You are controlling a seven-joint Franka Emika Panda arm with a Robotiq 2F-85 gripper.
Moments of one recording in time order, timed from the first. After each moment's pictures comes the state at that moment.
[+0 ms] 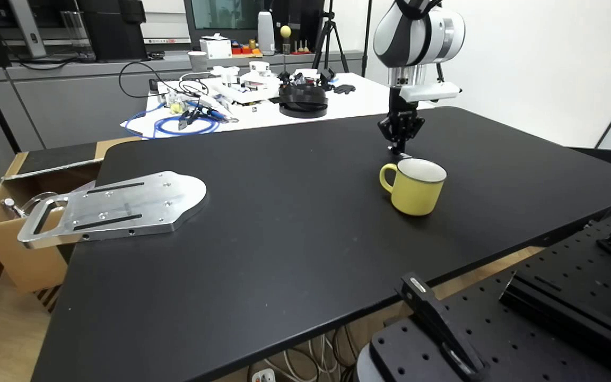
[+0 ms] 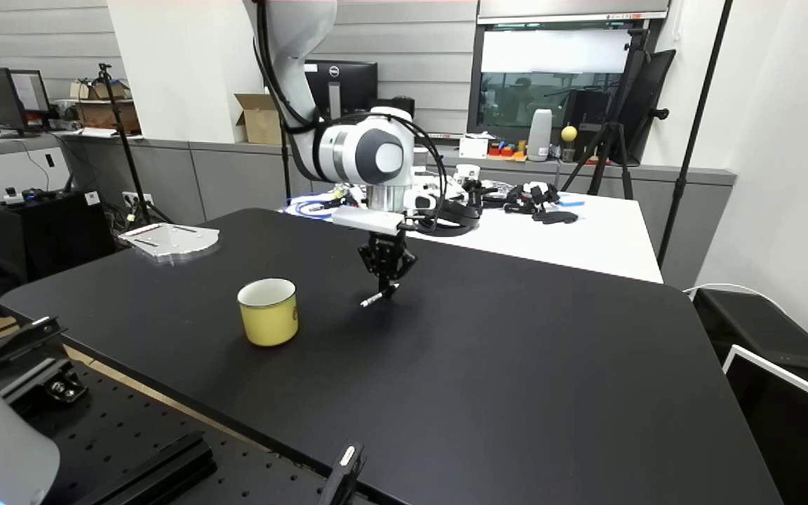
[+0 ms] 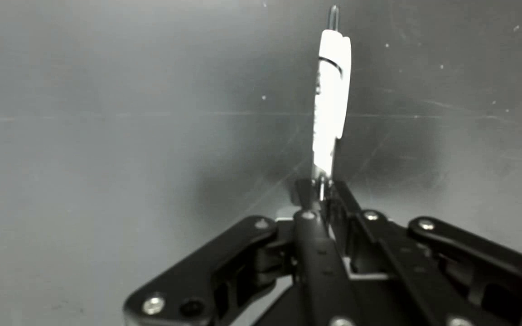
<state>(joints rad) -0.10 0.78 -0.08 -1.85 0.02 2.52 -0.04</state>
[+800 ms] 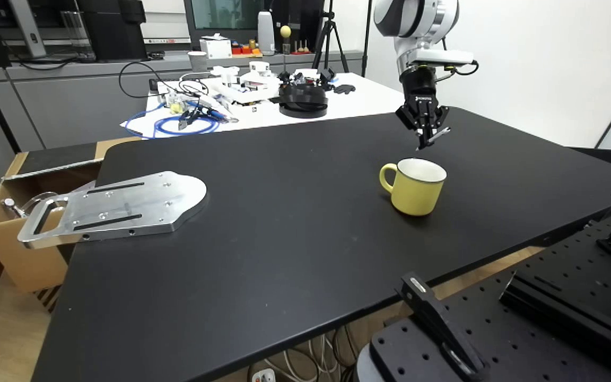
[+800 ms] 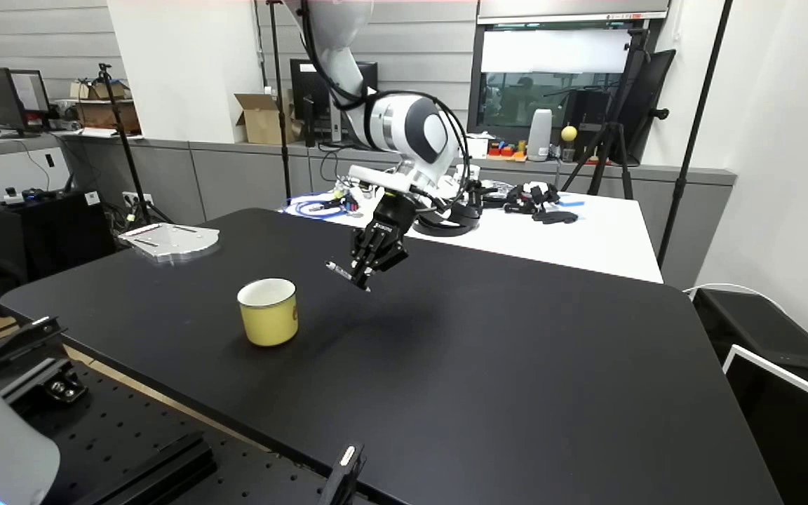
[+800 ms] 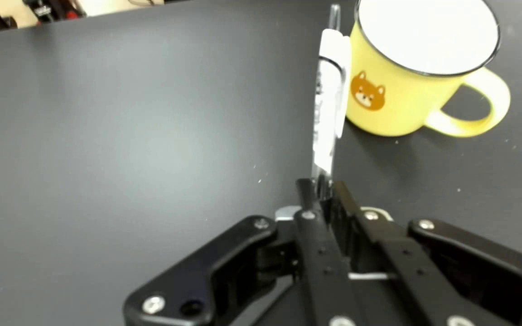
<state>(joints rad) -0.17 0.90 -0.08 -1.48 0.13 1.60 -0.01</state>
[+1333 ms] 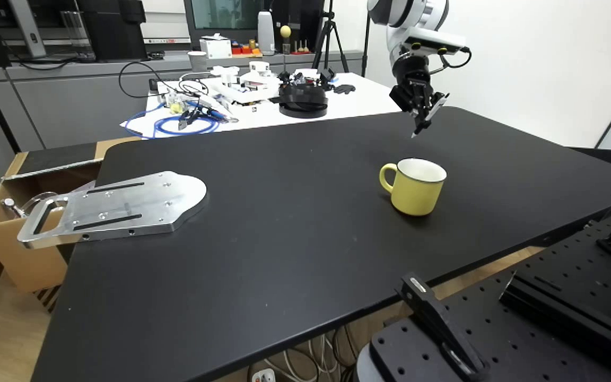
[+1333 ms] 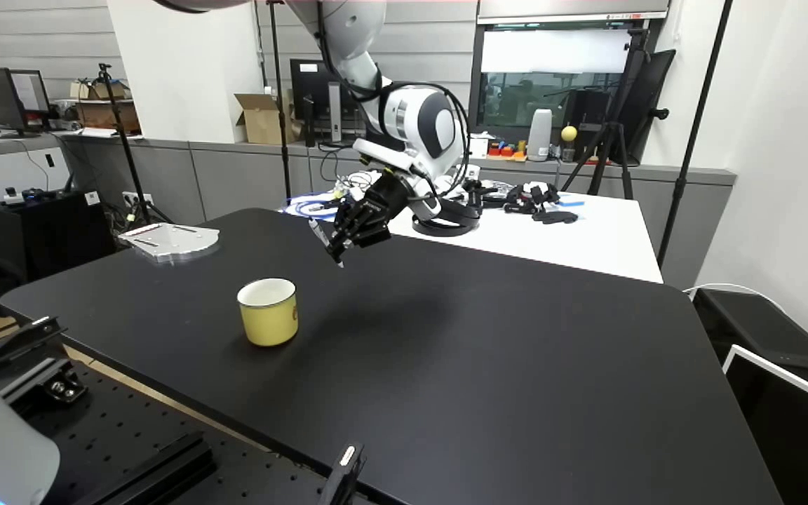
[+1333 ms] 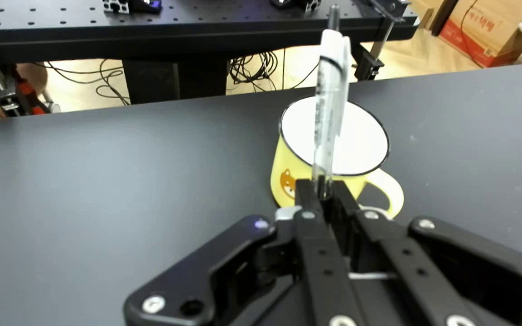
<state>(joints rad) -0.19 1.02 -0.05 -1.23 0.22 1.22 -0.01</state>
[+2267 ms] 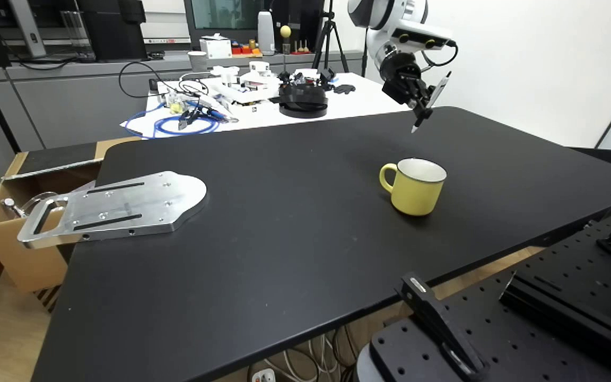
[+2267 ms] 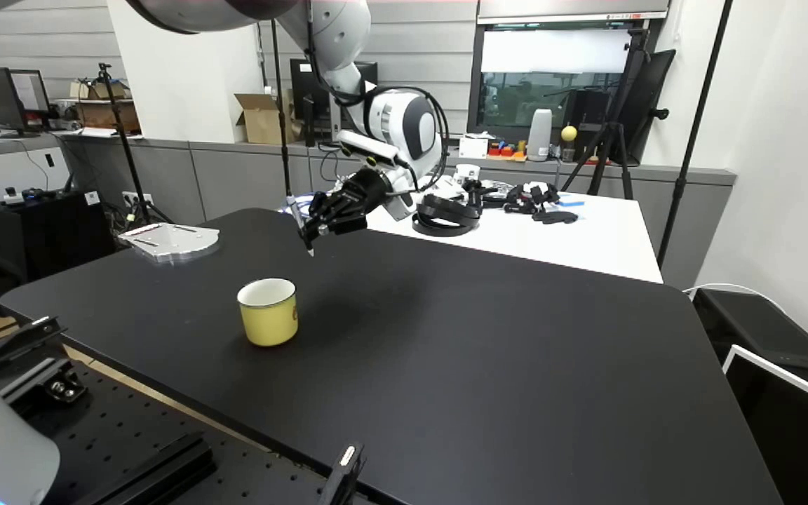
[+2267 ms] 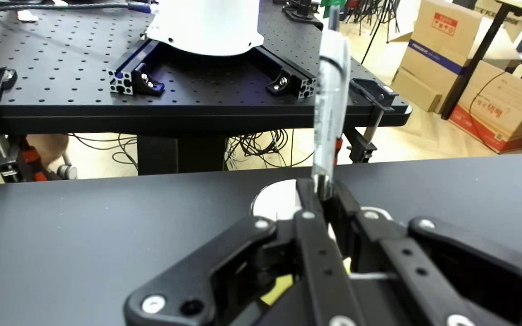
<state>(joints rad) -0.13 1.07 -0.04 -1.14 0.21 0.99 -0.01</state>
